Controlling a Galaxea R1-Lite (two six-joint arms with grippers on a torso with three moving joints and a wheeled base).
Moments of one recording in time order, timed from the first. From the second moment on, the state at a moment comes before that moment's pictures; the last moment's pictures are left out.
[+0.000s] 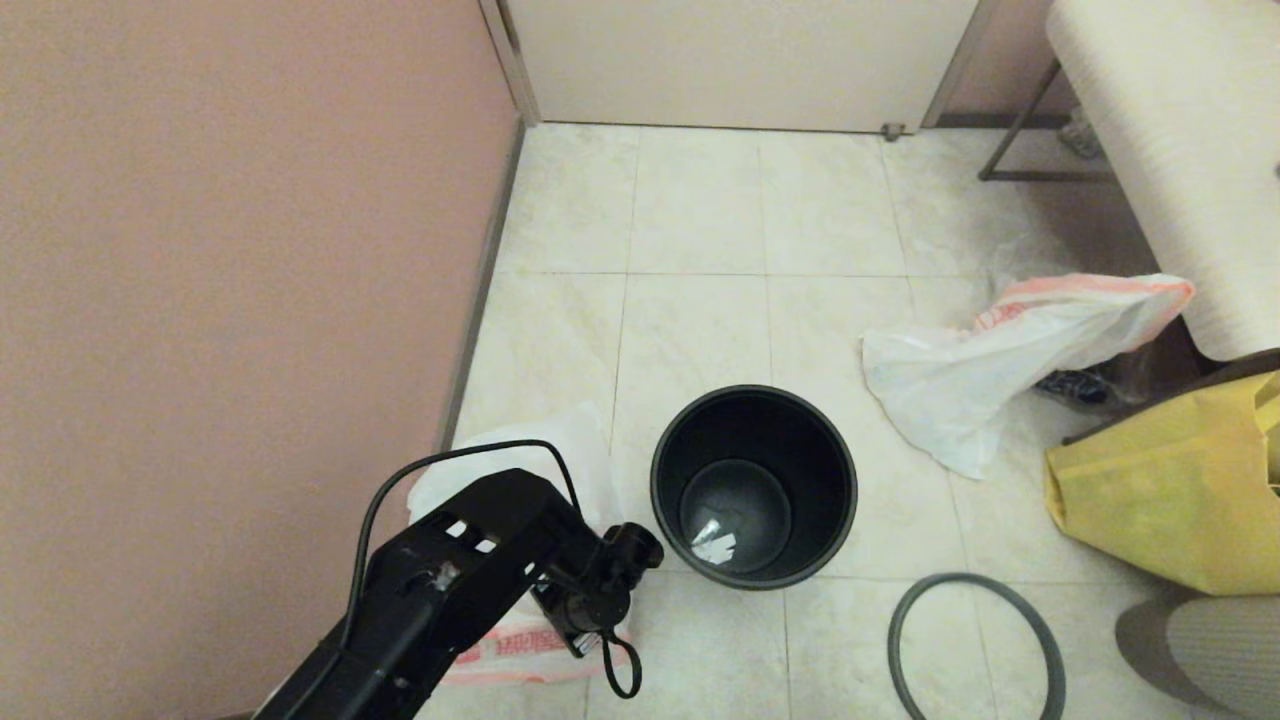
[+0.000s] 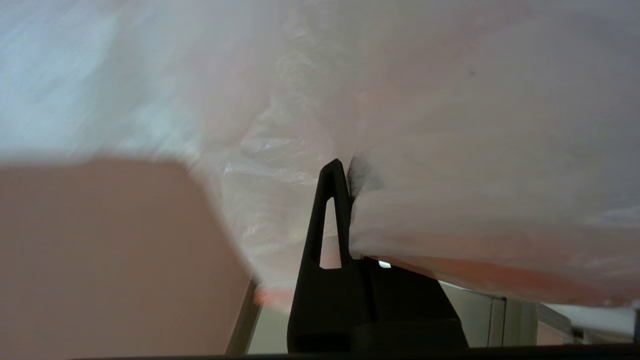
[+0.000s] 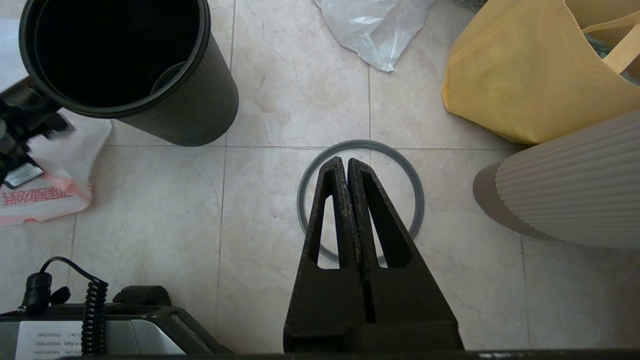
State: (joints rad) left arm -0.52 2.85 -1.70 0.28 0.72 0.24; right arm 0.00 0.00 -0.06 0.15 -0.02 0.02
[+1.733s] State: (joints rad) left arm -1.02 1.46 -1.39 0.46 0.86 -0.24; right arm 0.00 0.00 -0.06 0.15 -0.02 0.02
